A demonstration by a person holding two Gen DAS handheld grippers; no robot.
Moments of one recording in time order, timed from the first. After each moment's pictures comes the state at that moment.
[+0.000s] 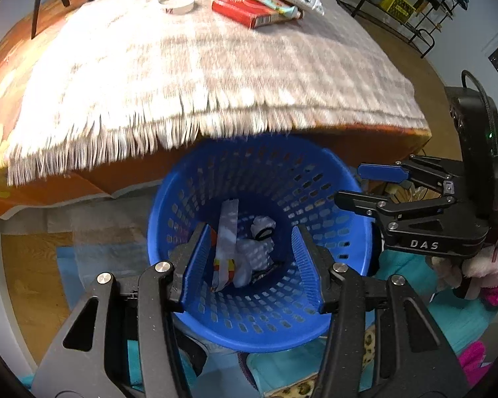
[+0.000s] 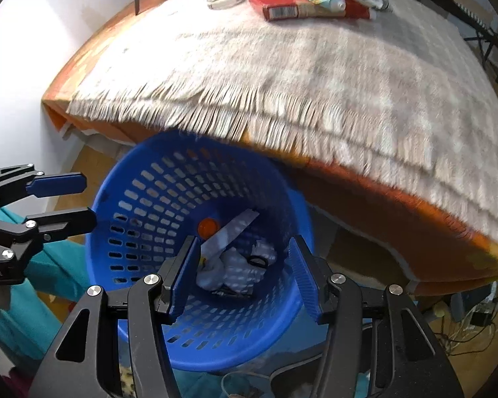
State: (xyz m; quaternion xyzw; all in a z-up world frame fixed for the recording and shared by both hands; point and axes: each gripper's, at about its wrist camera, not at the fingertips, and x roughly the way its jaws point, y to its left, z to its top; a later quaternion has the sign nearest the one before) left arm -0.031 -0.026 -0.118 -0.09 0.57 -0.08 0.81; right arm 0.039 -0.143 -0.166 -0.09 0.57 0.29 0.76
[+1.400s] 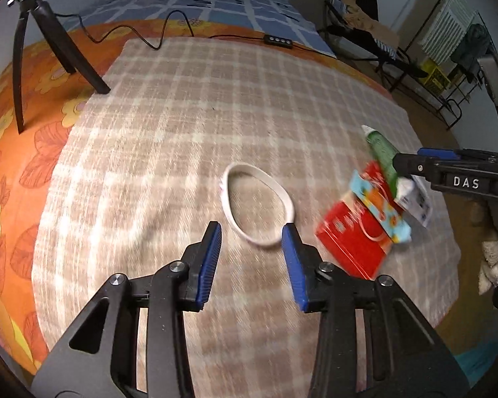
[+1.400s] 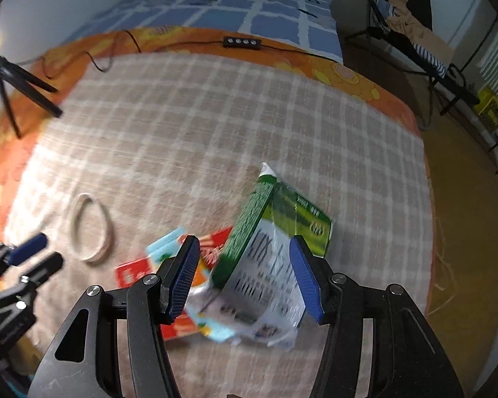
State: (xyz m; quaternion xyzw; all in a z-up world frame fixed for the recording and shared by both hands) left arm 0.210 0.094 -0.099 -0.14 0.49 0.00 0.86; right arm 0.325 -0.051 -0.085 -0.15 0.55 0.13 0.81
